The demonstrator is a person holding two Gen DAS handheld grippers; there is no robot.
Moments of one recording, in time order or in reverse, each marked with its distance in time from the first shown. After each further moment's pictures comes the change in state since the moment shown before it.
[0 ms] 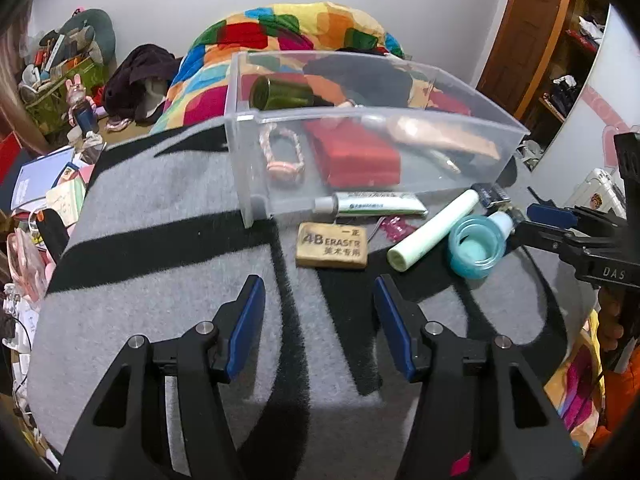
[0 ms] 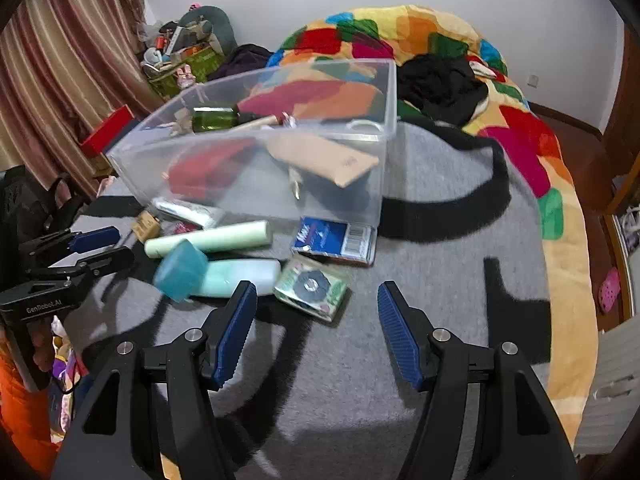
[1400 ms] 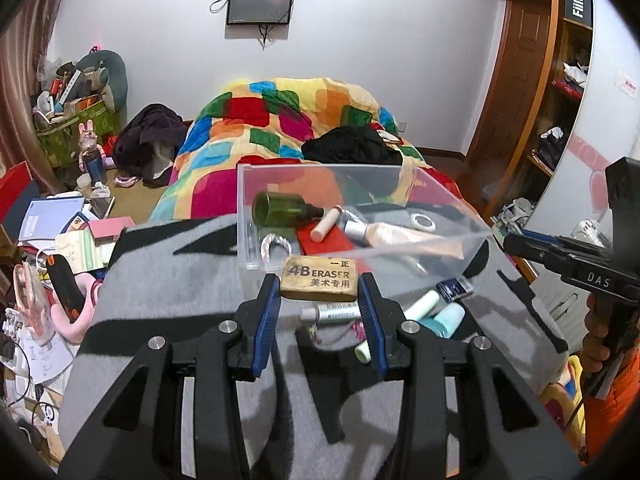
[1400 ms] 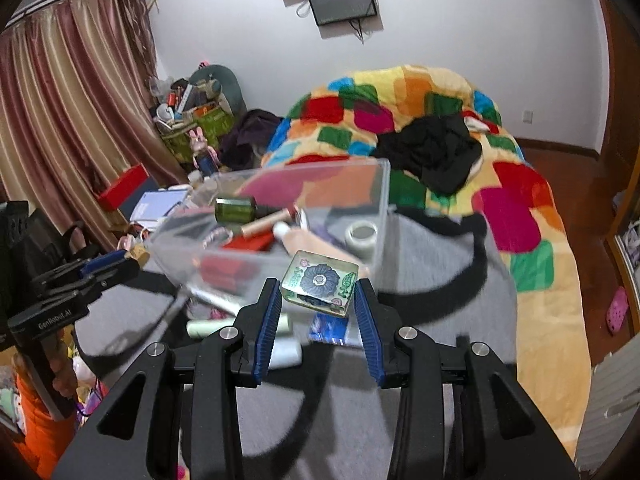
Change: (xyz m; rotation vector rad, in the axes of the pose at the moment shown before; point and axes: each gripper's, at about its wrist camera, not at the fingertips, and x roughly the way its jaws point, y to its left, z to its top) left arm -0.059 -0.008 0.045 -0.021 -0.251 -0.014; right arm -0.055 0.005 0.041 0.023 -0.230 0.044
